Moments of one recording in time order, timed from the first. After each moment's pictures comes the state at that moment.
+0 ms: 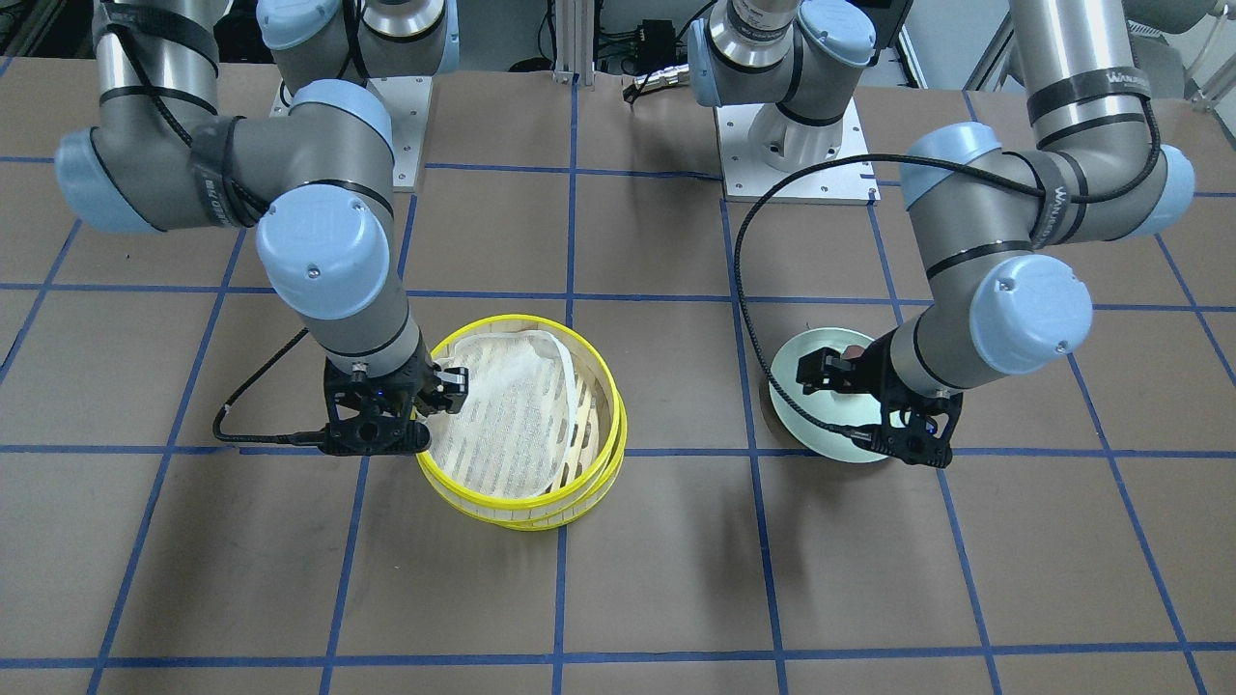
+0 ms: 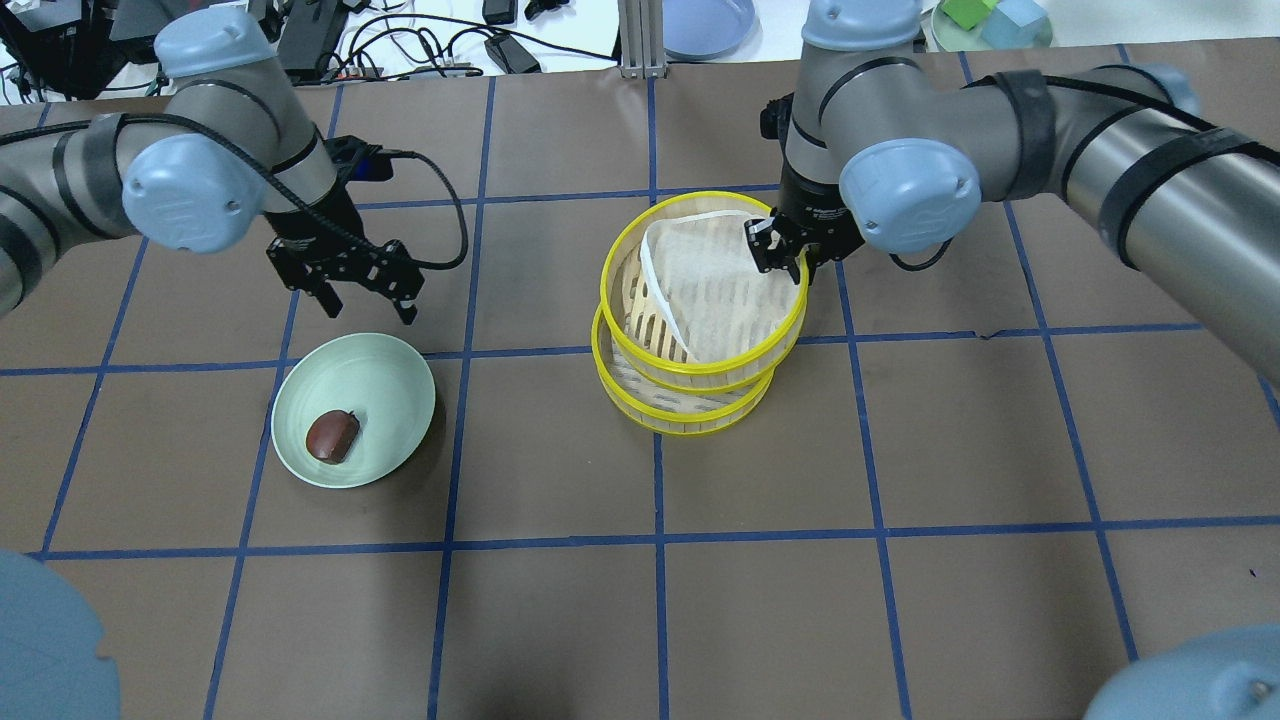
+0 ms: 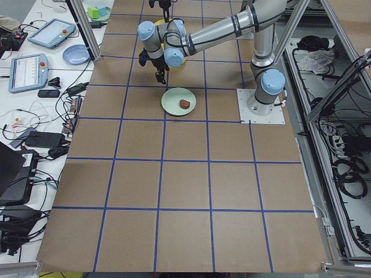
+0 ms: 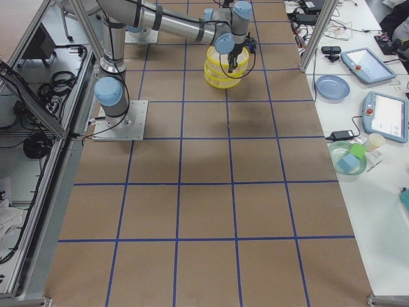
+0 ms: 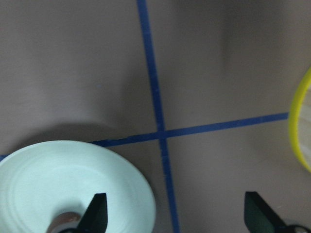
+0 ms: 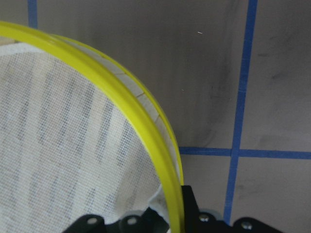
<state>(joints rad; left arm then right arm) -1.40 -1.88 -1.69 -1.41 1.58 0.41 1.72 -1.22 1.63 -1.93 -1.58 0.10</state>
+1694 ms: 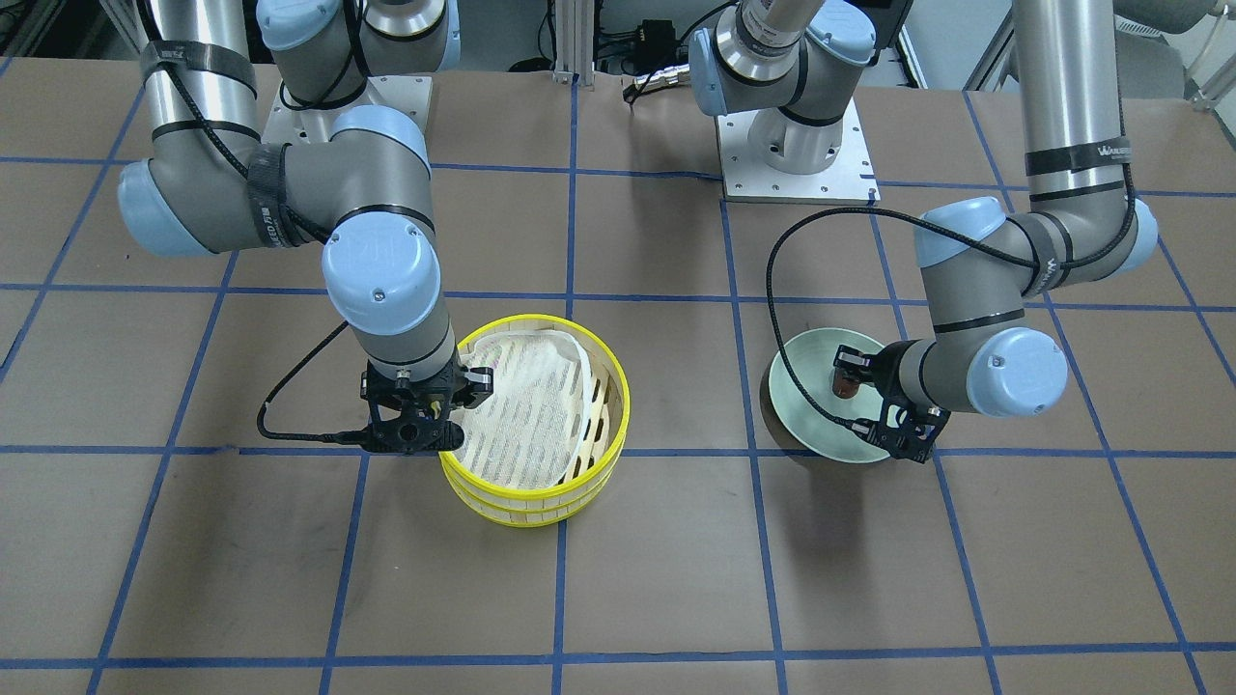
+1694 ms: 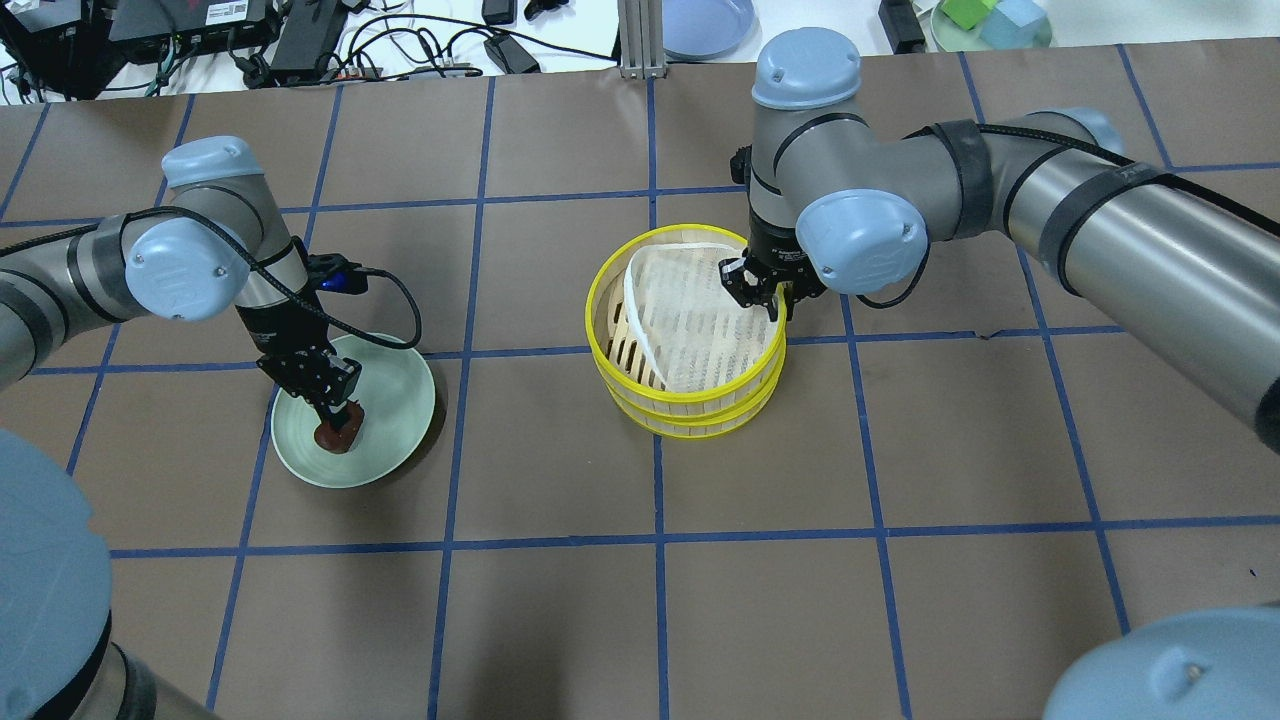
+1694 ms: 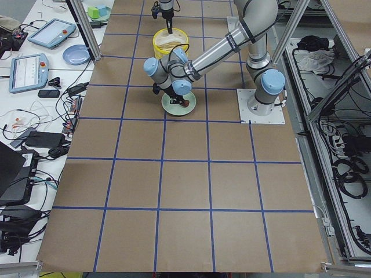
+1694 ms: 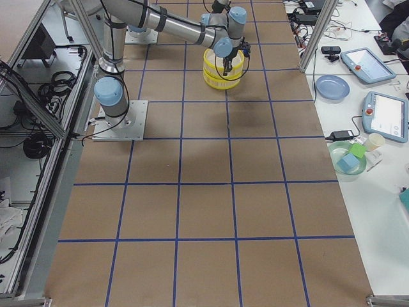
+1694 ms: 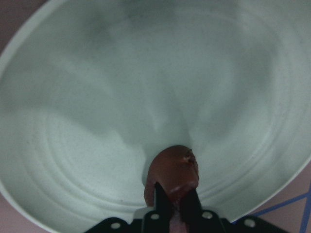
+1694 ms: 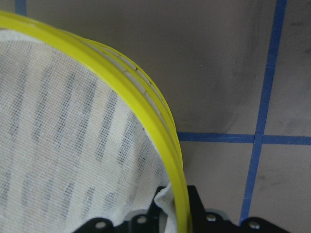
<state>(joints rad) -1.32 -1.96 -1.79 -1.41 1.64 0.55 1.76 -1.20 1.67 -1.95 -1.61 0.13</state>
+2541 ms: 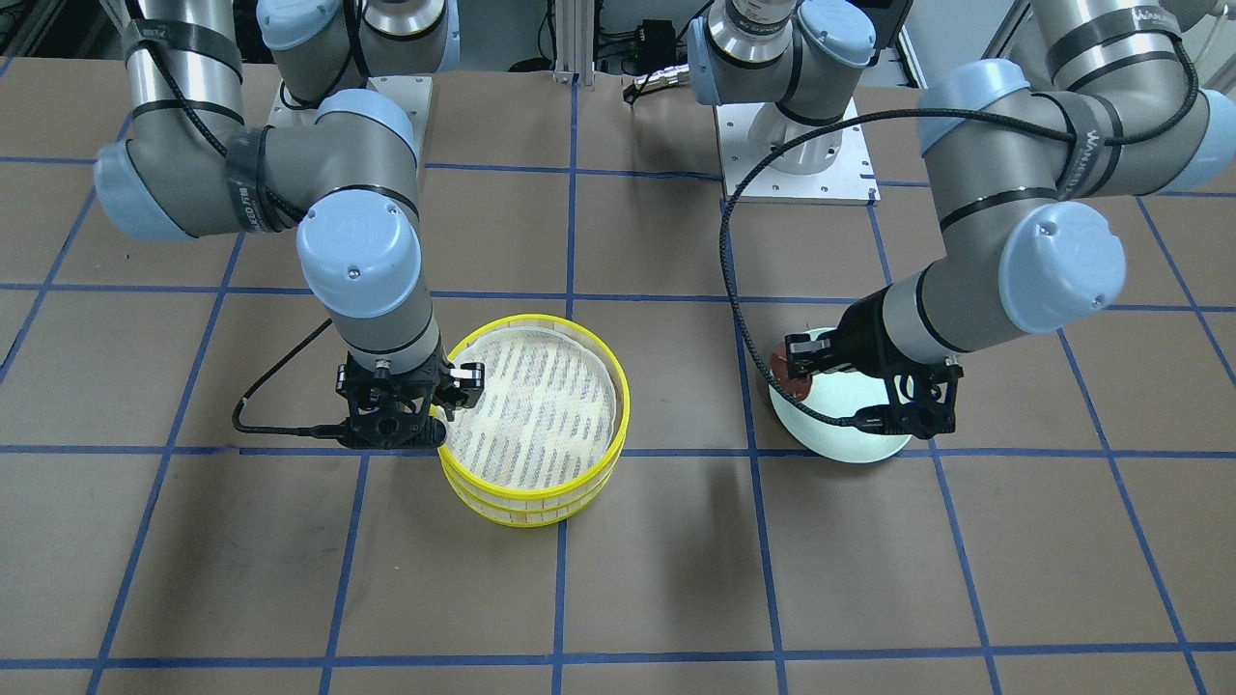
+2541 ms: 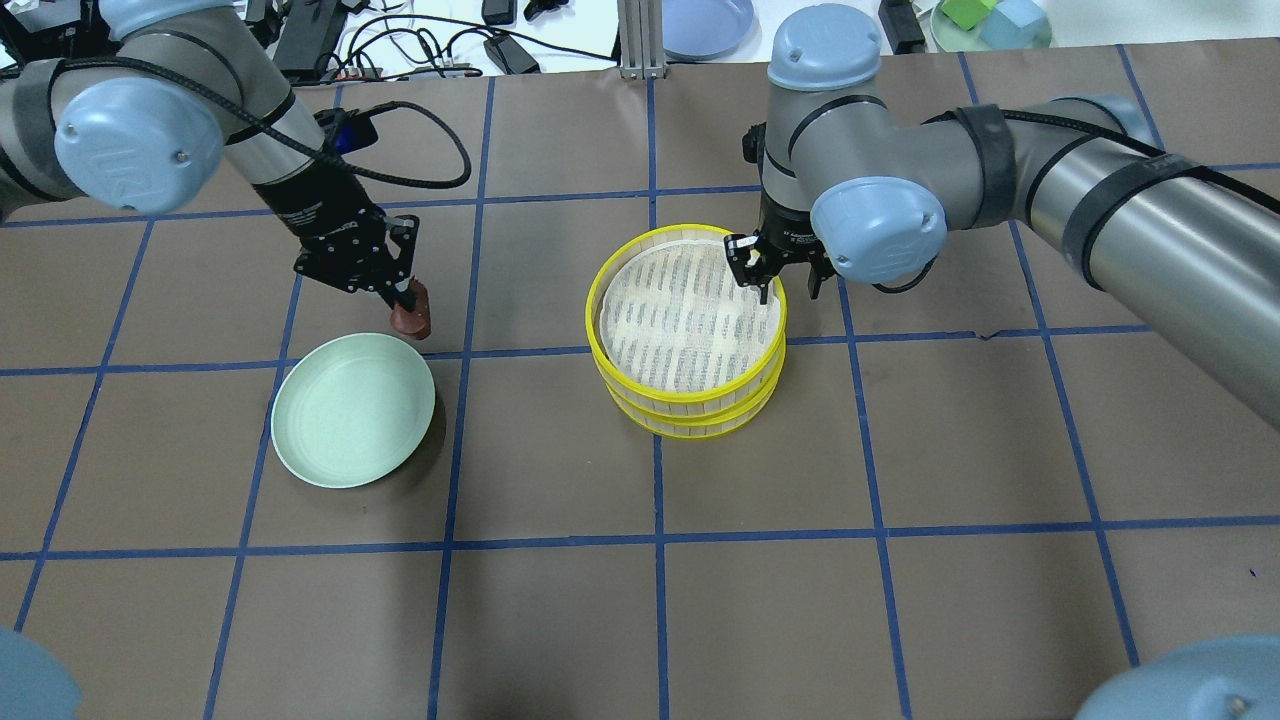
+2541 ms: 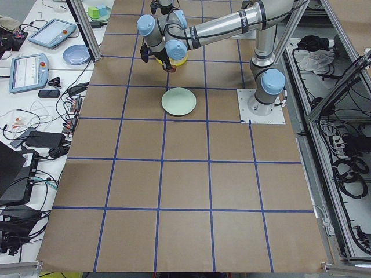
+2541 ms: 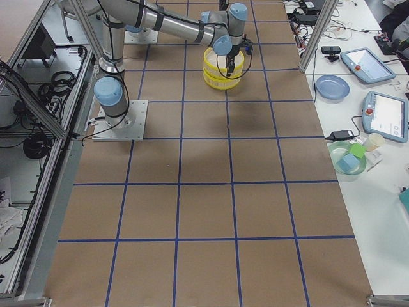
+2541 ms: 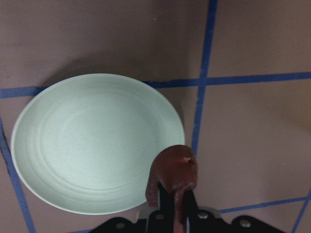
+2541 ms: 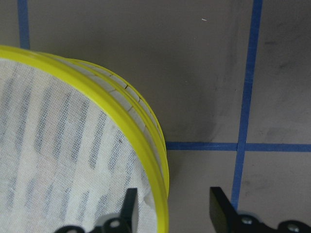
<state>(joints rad) -1.48 -1.83 -1.59 -1.56 1.33 -0.01 1.74 -1.24 1.66 -1.96 -1.61 0.13</state>
